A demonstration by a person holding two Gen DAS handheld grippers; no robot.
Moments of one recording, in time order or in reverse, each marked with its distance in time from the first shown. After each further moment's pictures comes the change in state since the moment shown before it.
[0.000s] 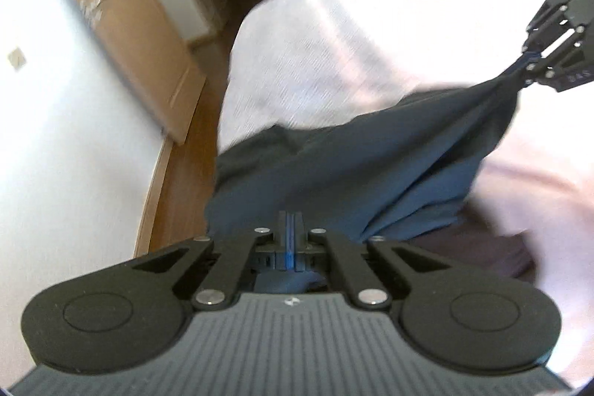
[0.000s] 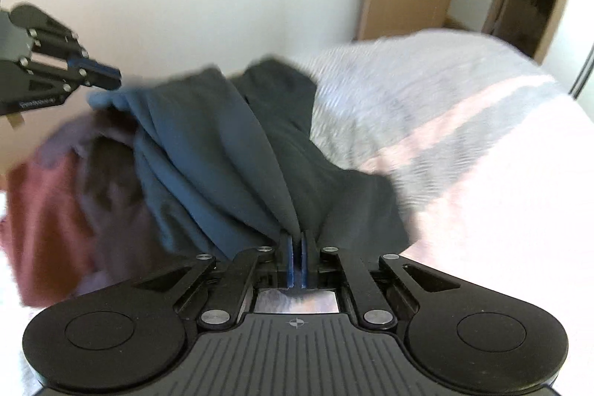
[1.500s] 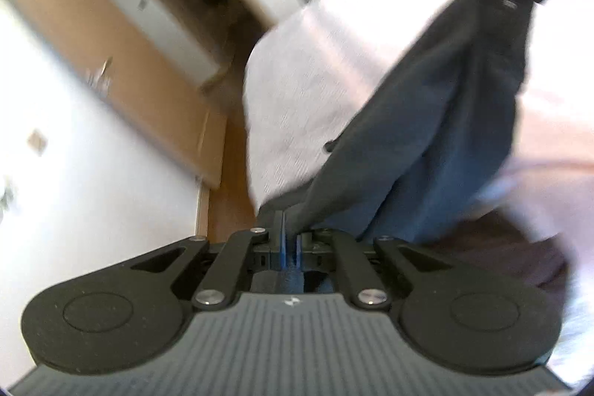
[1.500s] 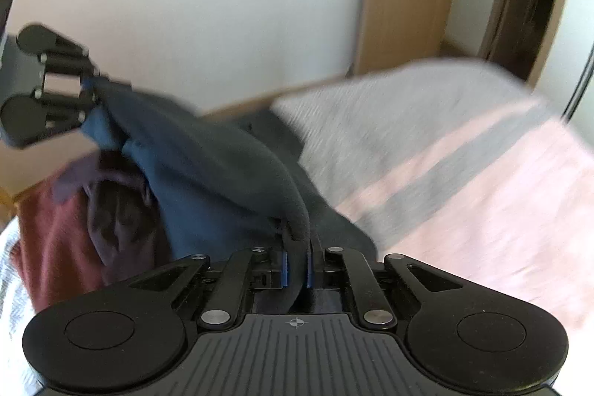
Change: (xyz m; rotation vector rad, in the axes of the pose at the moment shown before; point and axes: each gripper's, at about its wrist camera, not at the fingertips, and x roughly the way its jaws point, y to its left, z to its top) left arm -0.038 -0.013 0.036 0.212 -0.071 0.094; right arm -0.056 -0.049 0.033 -0.036 -0.096 -0.013
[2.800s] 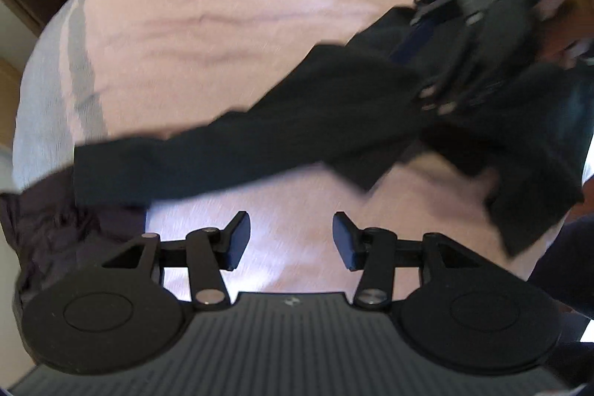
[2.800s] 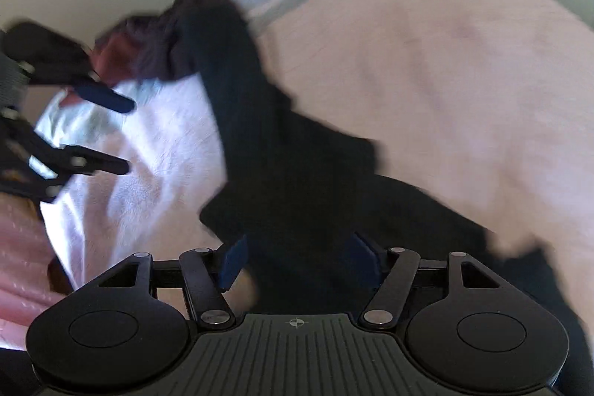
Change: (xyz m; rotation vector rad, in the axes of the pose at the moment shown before) left arm -0.134 -0.267 -0.004 0.111 0.229 -0.500; right arm -0.179 0.054 -0.318 0.326 0.280 -0.019
